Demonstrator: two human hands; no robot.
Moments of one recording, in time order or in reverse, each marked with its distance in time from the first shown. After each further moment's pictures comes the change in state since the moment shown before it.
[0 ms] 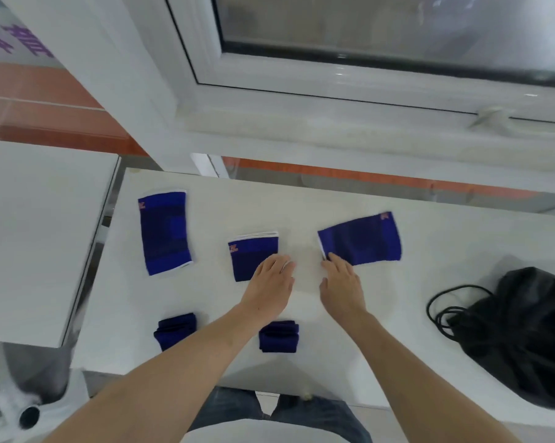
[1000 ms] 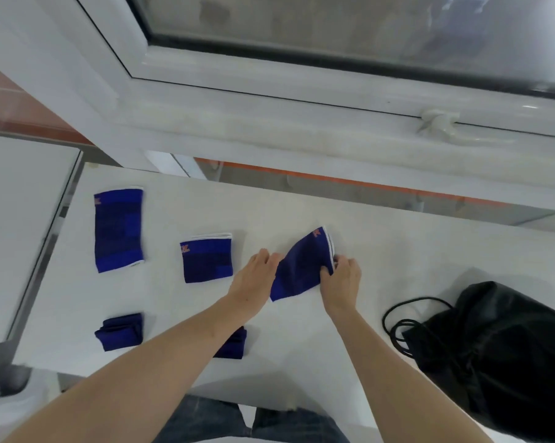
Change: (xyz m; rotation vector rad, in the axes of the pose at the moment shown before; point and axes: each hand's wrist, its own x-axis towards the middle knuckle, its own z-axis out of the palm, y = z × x) left_hand 0.057 0.078 0.010 -0.083 0.008 -0.133; right_hand 0.034 0.089 -0.037 0.451 0.208 0.290
